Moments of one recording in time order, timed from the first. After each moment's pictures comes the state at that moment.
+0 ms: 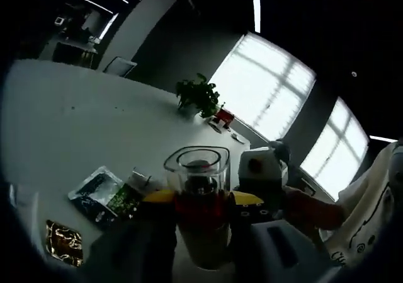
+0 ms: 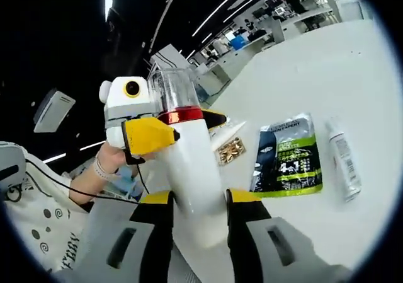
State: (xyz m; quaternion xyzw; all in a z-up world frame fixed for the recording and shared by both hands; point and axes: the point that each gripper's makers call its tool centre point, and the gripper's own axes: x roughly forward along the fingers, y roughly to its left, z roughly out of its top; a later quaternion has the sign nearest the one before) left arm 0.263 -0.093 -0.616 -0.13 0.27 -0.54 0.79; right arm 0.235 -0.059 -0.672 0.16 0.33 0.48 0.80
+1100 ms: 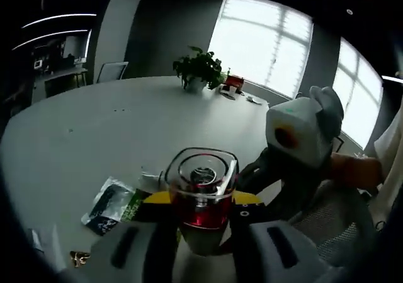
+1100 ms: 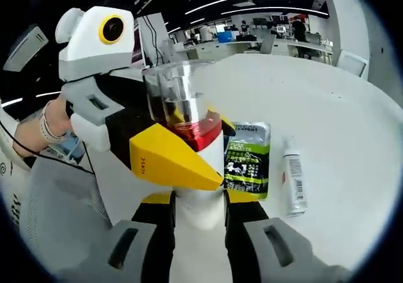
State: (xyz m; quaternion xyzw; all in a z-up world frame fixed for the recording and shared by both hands) left arm 0.286 -0.113 -0.656 0.02 0.27 -0.52 0.81; right arm 0.262 -0.091 -0.709 -0.04 0.34 0.40 0.85
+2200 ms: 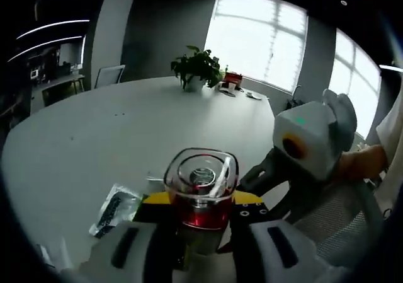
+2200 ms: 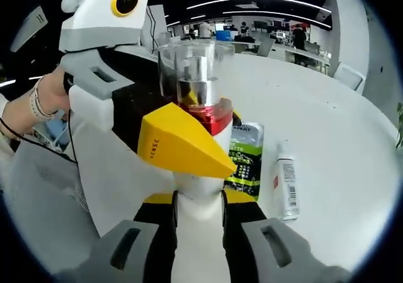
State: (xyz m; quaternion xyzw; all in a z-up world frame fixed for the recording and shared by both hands) left arm 0.299 -0.114 -0.658 0.05 0.26 -0.53 0.81; right arm 0.271 -0.092 -0.722 -0.10 0.33 0.37 0.86
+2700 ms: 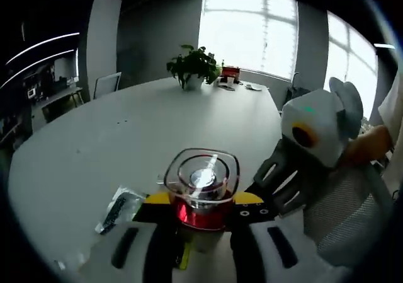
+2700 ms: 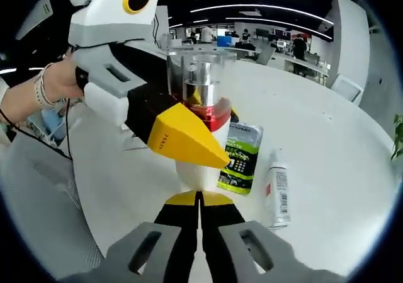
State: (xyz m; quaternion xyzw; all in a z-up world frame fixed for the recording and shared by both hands) left arm 0.306 -0.106 -0.659 0.09 0.24 -0.52 0.81; right arm 0.279 -0.095 -0.723 -0.12 0.31 0.37 0.87
